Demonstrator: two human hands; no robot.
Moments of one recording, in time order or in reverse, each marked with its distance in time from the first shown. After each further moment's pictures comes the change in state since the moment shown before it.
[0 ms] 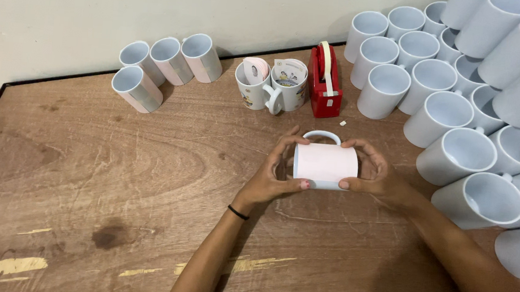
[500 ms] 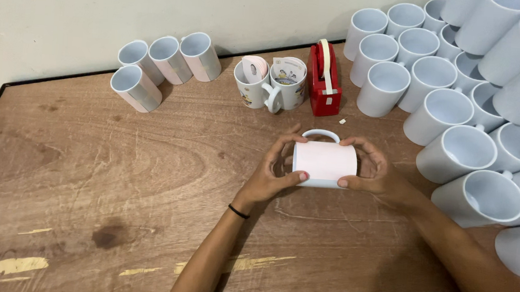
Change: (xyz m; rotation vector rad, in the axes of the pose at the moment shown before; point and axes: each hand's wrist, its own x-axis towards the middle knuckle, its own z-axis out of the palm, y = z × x) left_hand -0.001 -0.005 0.003 -0.028 0.064 -0.001; right_hand -0.001 -0.007 0.004 -0.030 0.002 0.021
